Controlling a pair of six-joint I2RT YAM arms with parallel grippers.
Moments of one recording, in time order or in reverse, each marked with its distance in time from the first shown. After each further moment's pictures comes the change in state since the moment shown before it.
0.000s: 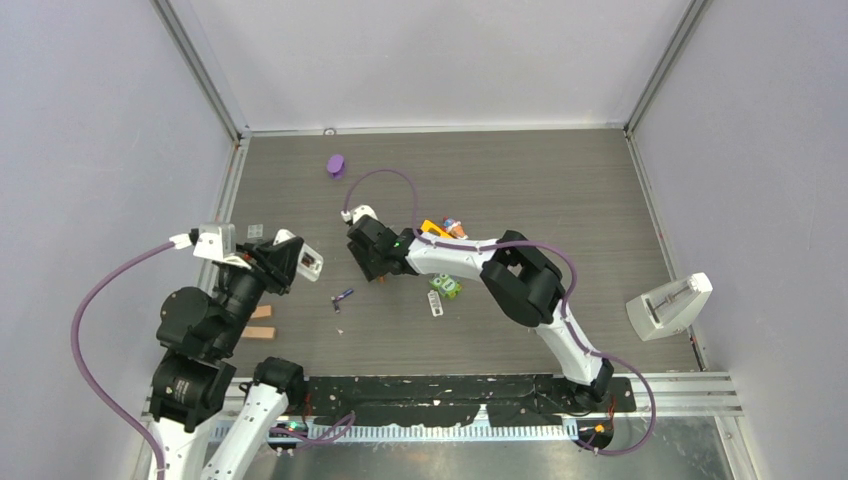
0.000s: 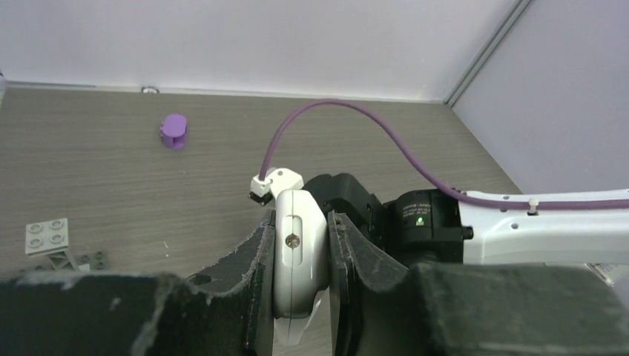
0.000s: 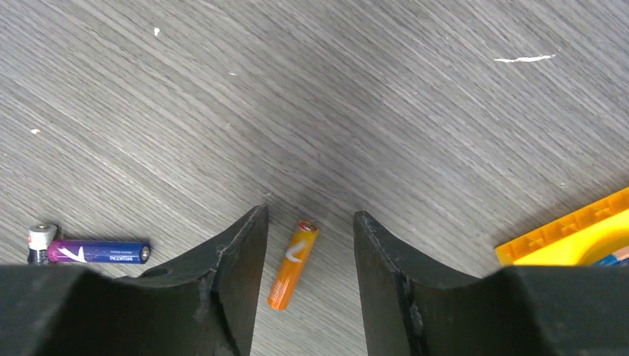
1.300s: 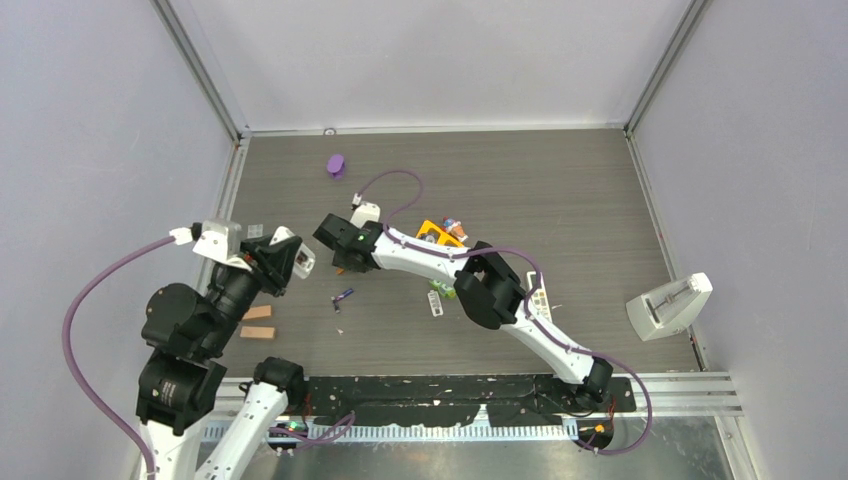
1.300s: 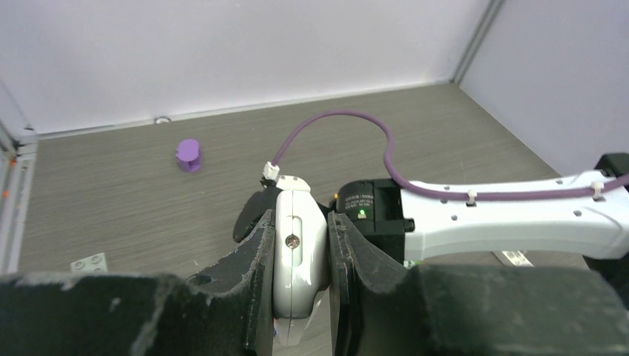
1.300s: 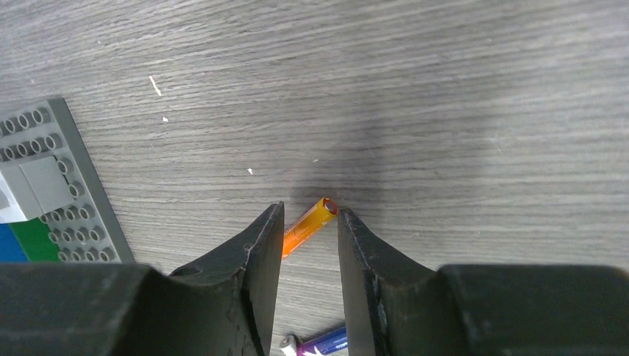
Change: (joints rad) left arm 0.000 0.061 0.103 -0.066 0.092 0.152; right arm 0.043 0.293 0.563 -0.390 0.122 0.871
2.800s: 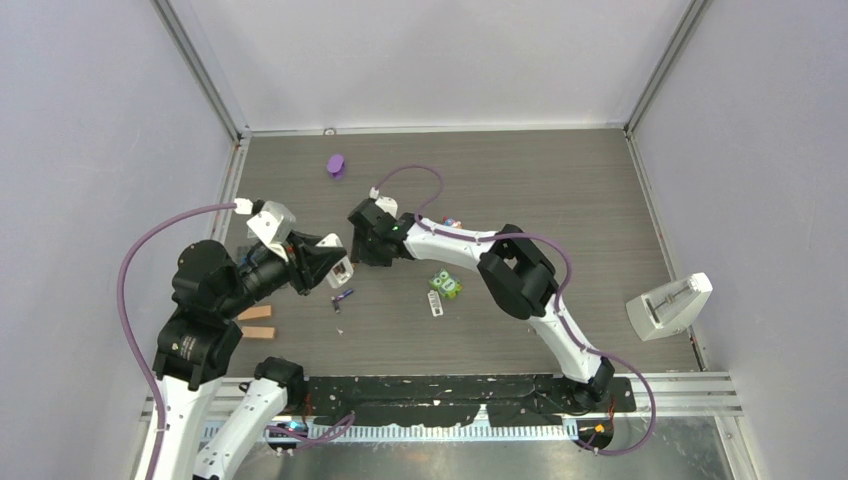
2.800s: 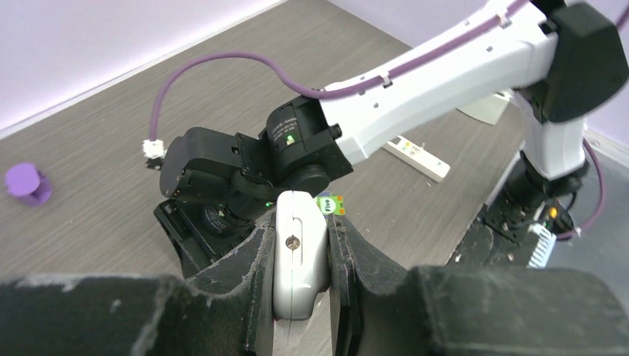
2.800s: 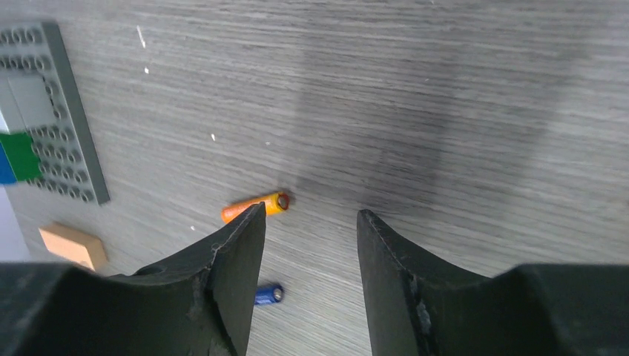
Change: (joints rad) left arm 0.000 0.161 0.005 0.001 0.446 0.093; right arm -0.107 -0.257 -0.467 0.341 -0.278 -0.271
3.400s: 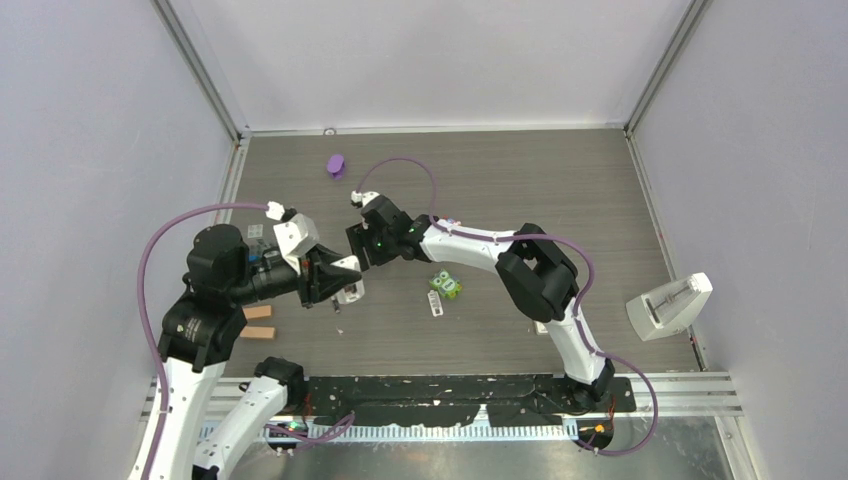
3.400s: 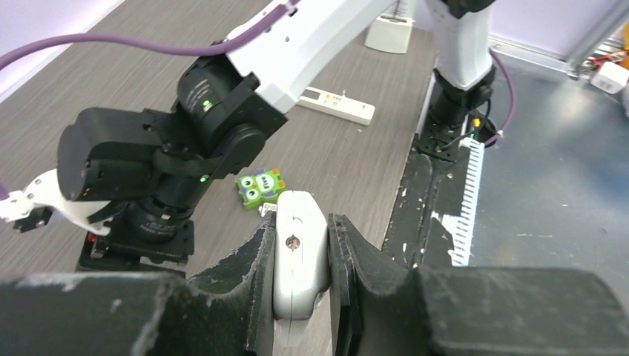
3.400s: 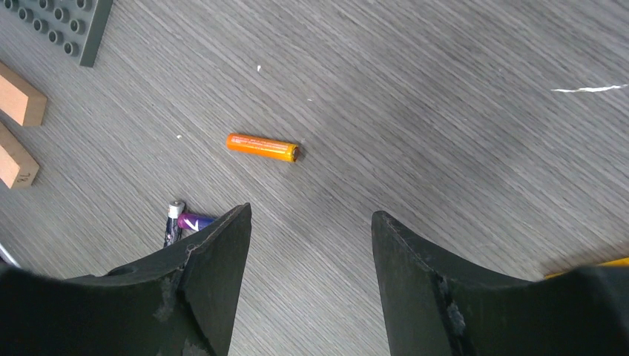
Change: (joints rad) left arm 0.000 0.078 0.033 -0.126 0.312 0.200; right arm -0.019 -0.111 -0.138 0.144 -0.140 -0.469
